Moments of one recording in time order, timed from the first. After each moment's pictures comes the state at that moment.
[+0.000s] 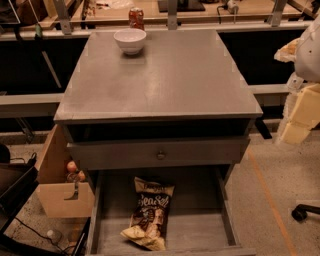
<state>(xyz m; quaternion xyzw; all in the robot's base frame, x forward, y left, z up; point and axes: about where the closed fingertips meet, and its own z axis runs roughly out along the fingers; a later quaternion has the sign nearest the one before) 0.438 -0.215 0.984 -0.60 0.78 -0.04 0.17</state>
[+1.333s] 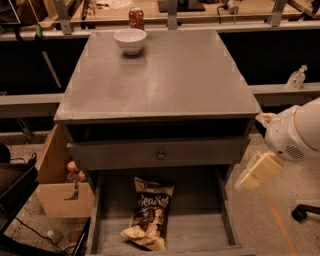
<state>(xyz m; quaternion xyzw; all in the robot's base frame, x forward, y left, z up) 0.442 -0.206 0.839 -0.51 0.82 0.06 0.25</state>
